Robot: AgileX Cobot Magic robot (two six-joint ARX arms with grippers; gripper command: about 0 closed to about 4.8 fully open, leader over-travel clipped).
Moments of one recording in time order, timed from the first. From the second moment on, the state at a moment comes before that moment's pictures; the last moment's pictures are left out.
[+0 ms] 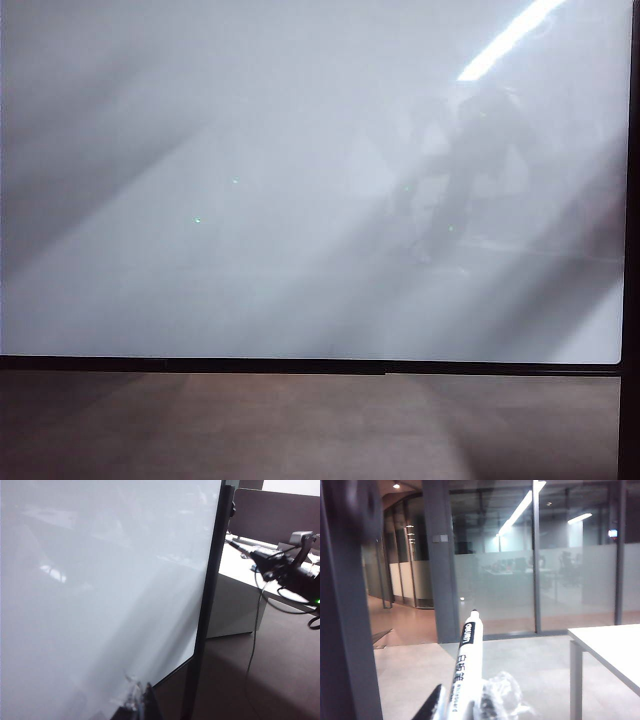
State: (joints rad) left arm -0.63 1.05 0.90 0.15 0.18 0.01; right arm -0.52 1.86 0.95 1.28 -0.42 0.23
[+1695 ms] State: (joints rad) left arm -0.63 0.98 0.90 0.18 0.15 0.00; right arm 0.44 1.23 0.97 0.64 -0.15 0.08
